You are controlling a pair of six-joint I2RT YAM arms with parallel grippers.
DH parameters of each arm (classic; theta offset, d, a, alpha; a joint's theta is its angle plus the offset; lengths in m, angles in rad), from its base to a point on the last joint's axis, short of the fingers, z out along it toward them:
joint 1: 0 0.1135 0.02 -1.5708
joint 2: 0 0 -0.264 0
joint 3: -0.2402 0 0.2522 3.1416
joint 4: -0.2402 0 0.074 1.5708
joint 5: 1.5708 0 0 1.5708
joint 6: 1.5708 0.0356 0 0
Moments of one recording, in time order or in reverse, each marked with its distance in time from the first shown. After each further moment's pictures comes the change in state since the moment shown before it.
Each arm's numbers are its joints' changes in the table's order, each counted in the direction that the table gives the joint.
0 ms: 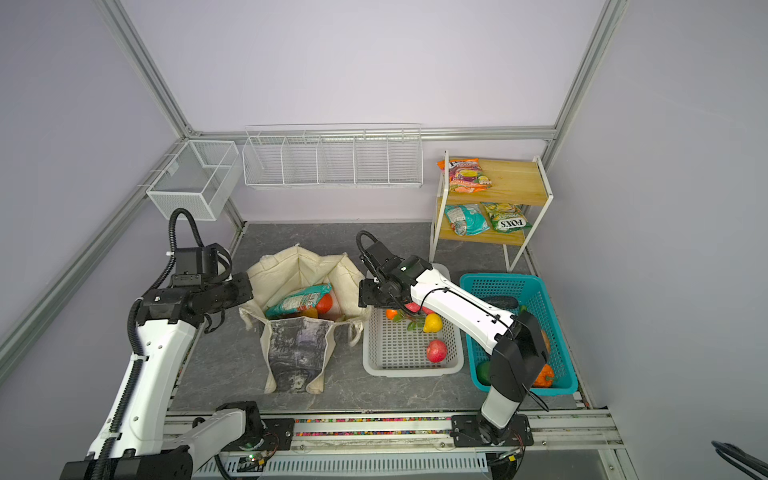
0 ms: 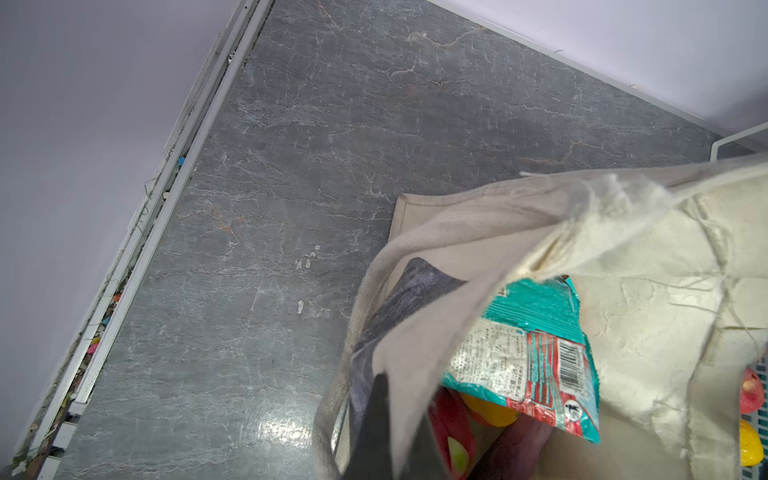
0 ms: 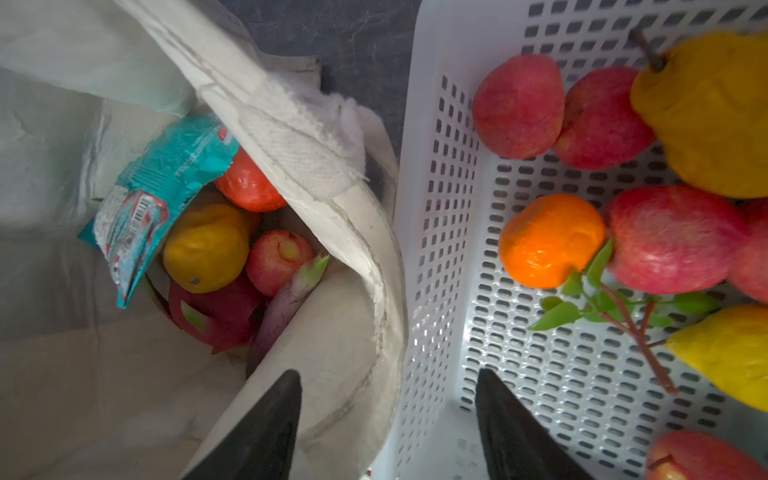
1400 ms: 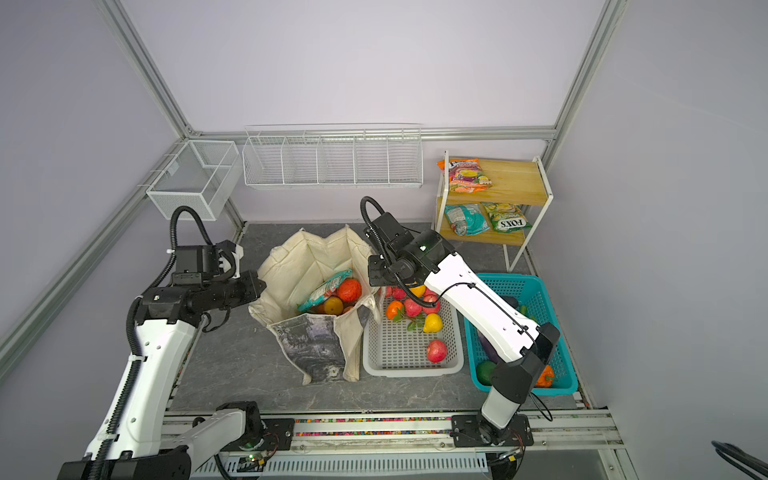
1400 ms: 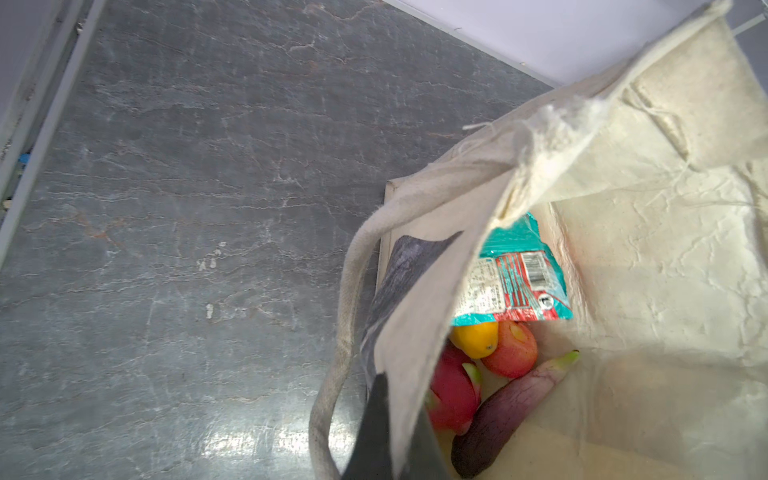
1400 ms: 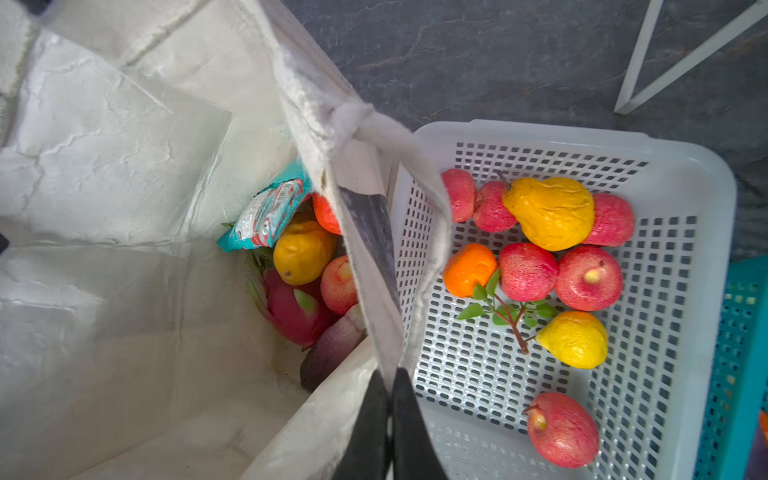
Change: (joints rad) left arm -0.038 0.007 -0.027 0.002 0.237 -0.015; right arm 0.003 -0.024 -0.409 -0.352 0.211 -0.139
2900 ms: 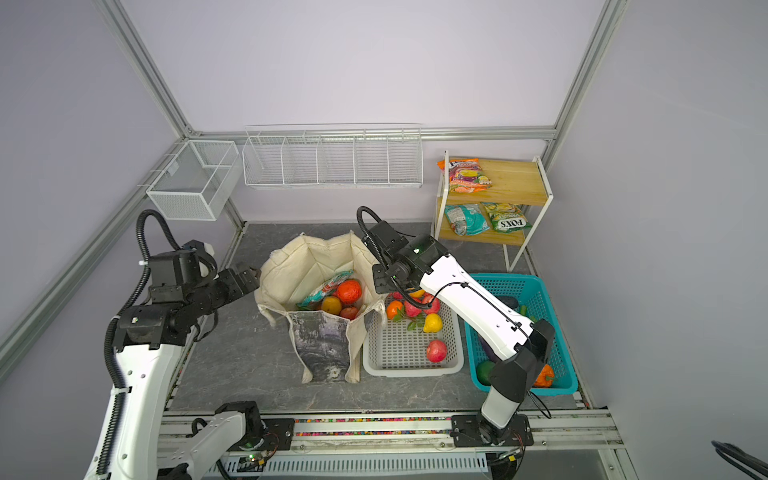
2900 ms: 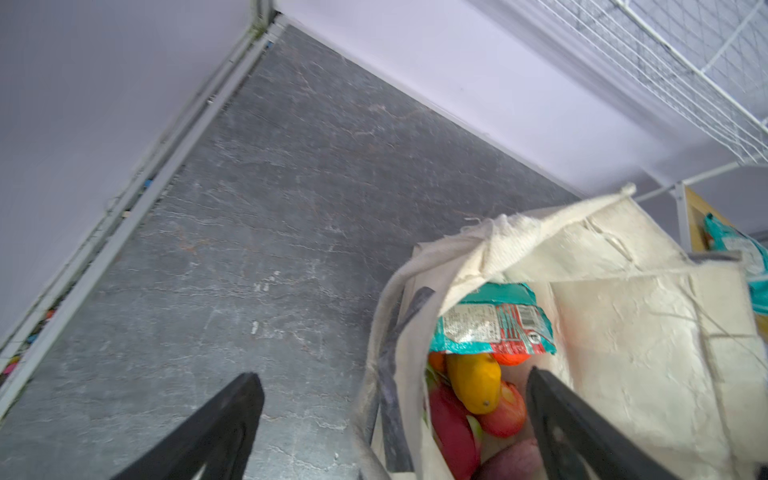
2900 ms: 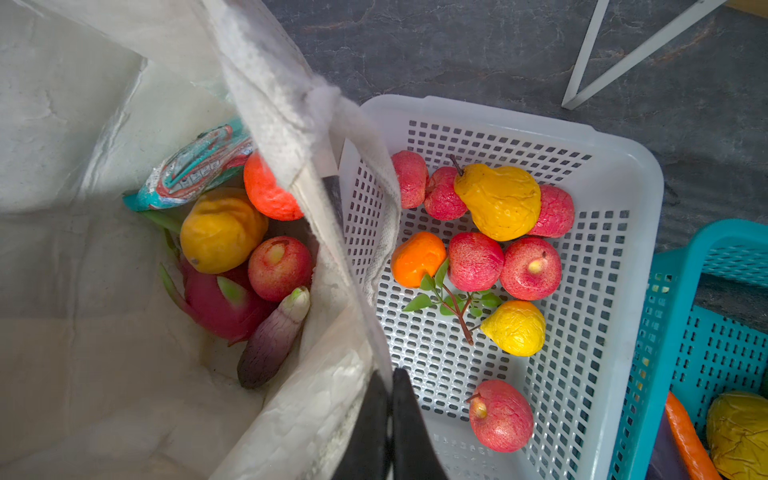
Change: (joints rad) left arm 0.056 -0.134 -0.016 0.024 -0.195 -0.131; right arm 0.000 0.009 0.075 -0.021 0.081 -0.074
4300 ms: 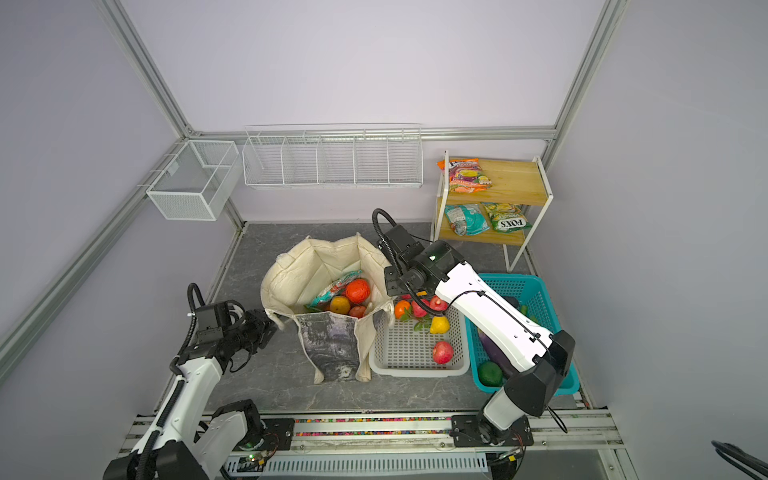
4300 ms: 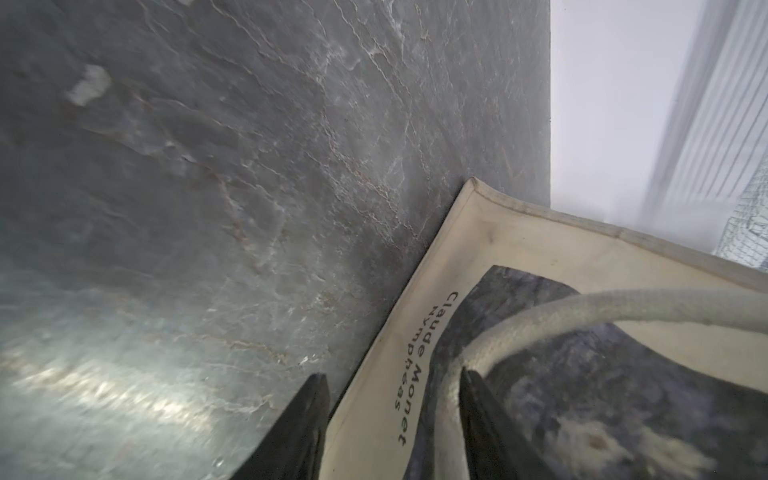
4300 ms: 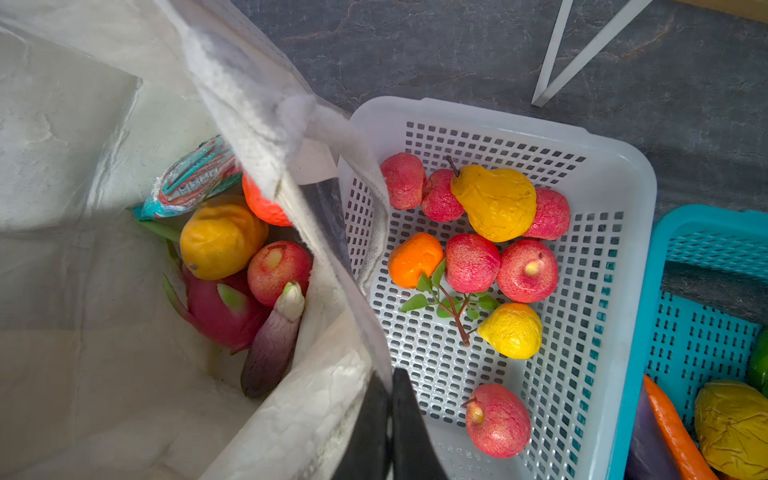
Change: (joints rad) left arm 0.179 -0.011 0.815 0.648 0.506 -0.526; right arm -0.037 -0.115 0.143 0.060 0.010 -0.006
